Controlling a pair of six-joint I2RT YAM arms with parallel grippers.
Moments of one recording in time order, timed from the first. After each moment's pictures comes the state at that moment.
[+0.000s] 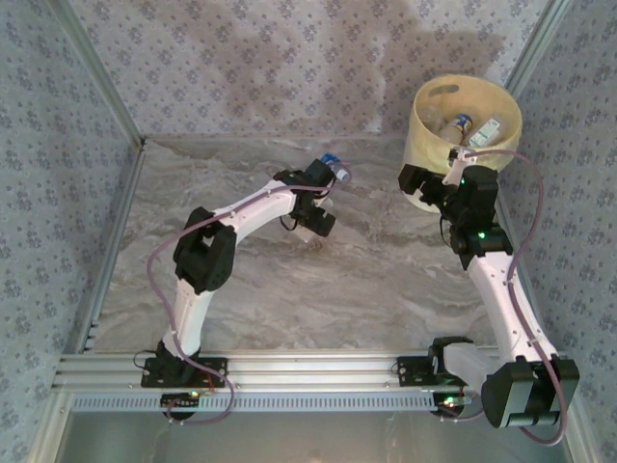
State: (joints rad) left arm -0.72 2.15 1.81 -0.89 -0.12 -0.15; right arm 0.05 1.05 0.94 -0.19 -0.20 0.37
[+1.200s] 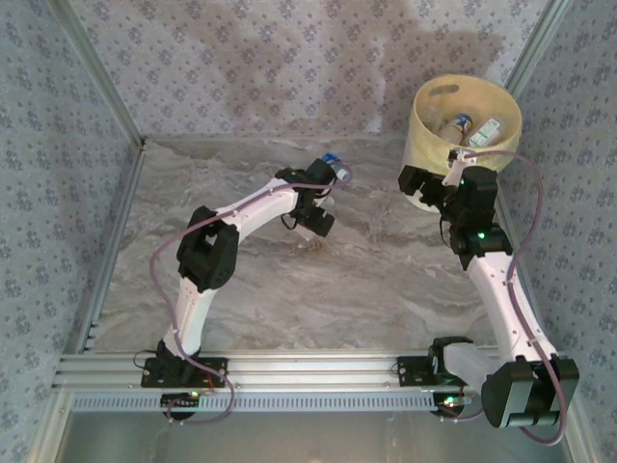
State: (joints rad) left arm -0.72 2.18 1.85 -0.94 -0.14 -0.15; right arm 0.05 1.05 0.94 -0.19 -0.20 0.37
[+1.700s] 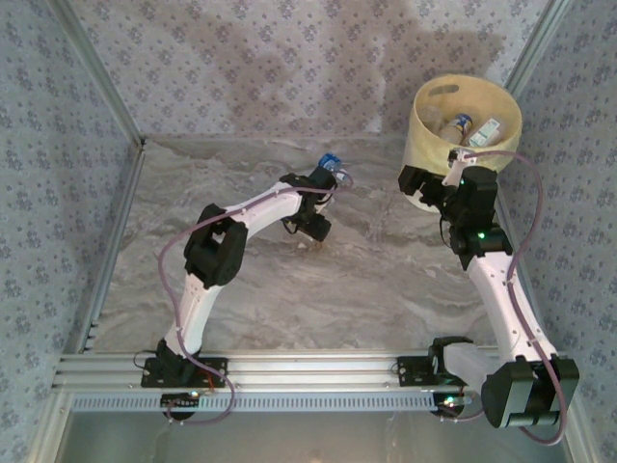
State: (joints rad) left arm -0.71 2.24 1.84 -0.92 -0.12 -0.14; right arm 0.05 1.05 0.94 -0.19 -0.20 0.37
